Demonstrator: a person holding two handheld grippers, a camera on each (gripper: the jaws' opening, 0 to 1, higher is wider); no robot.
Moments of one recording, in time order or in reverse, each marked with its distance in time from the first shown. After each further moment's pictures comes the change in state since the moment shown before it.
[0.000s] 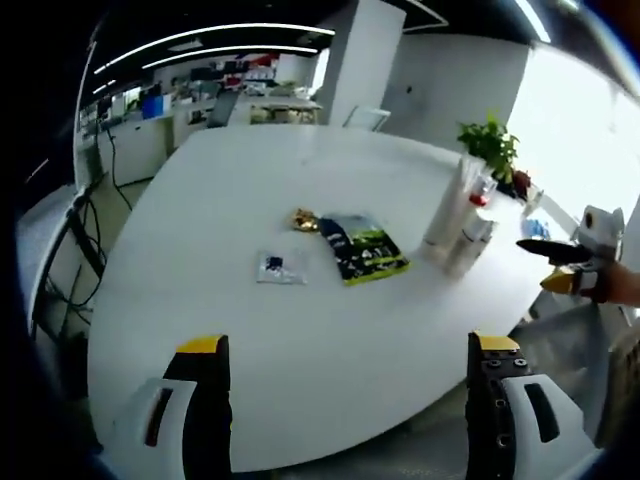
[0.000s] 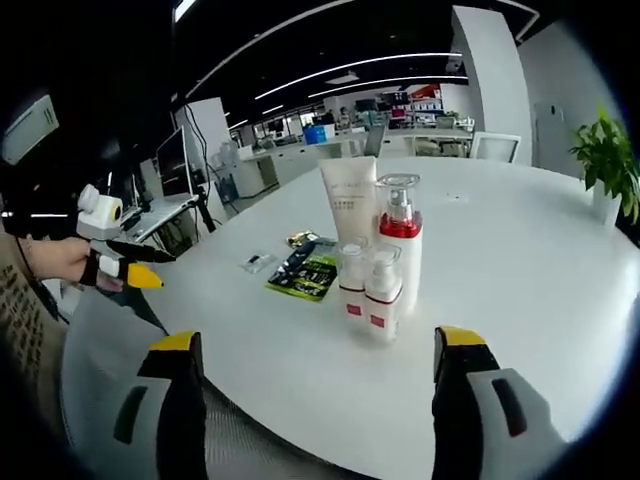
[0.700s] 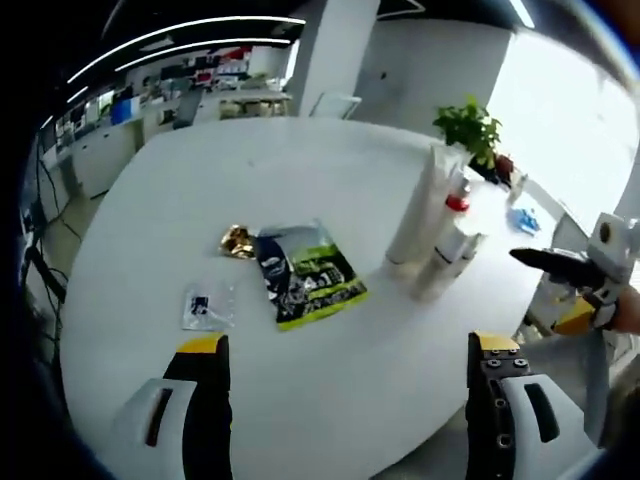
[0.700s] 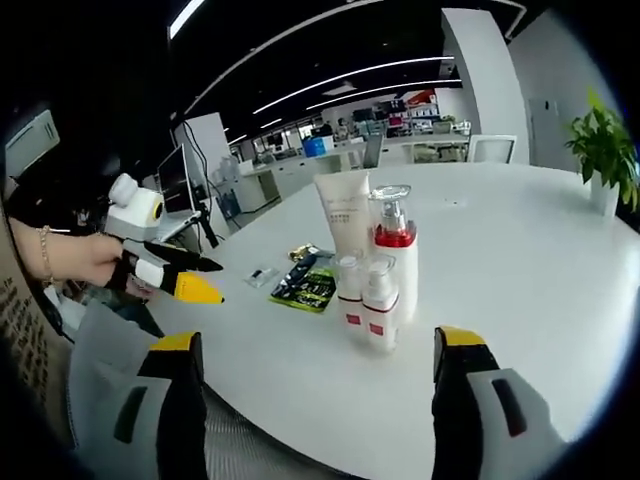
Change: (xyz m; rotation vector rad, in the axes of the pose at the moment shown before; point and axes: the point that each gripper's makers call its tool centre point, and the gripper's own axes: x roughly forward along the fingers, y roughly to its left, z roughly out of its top) left arm 0.085 -0.053 0.025 0.048 0.102 -0.071; right arm -0.006 -0.002 0.007 0.017 -0.053 -0.005
